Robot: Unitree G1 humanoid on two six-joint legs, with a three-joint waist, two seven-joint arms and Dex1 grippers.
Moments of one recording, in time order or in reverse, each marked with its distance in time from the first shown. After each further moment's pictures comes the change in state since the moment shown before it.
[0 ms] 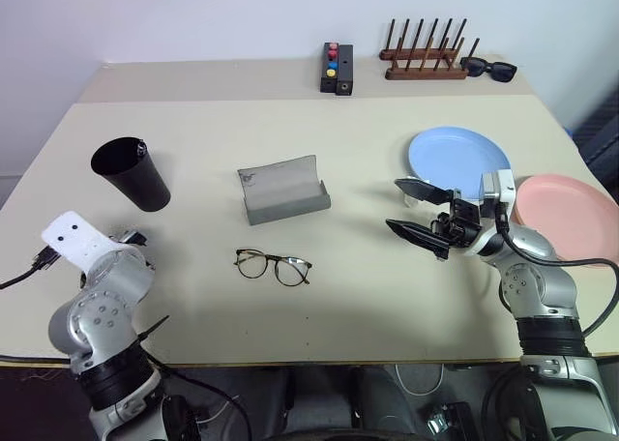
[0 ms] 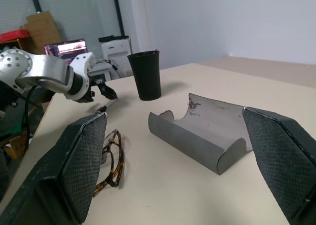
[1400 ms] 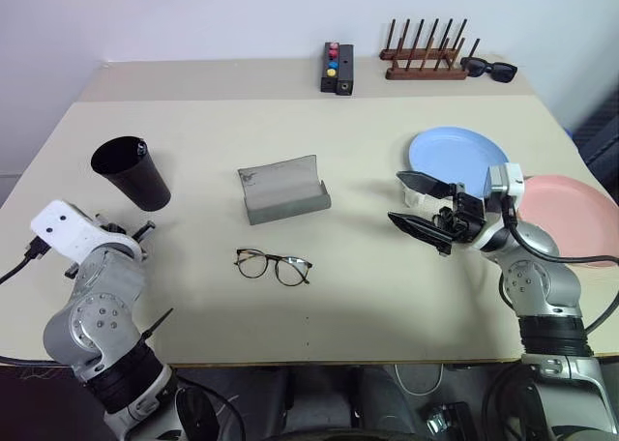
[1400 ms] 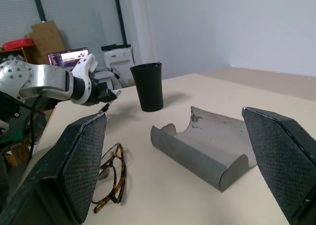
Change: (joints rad) left arm -0.010 -0.072 0.066 -0.161 0.150 -0.054 -0.452; right arm -0.010 0.002 -0.008 -0.045 0.042 0.034 -0.019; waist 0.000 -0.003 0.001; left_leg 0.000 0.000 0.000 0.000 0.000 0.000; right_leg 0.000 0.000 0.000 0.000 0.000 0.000
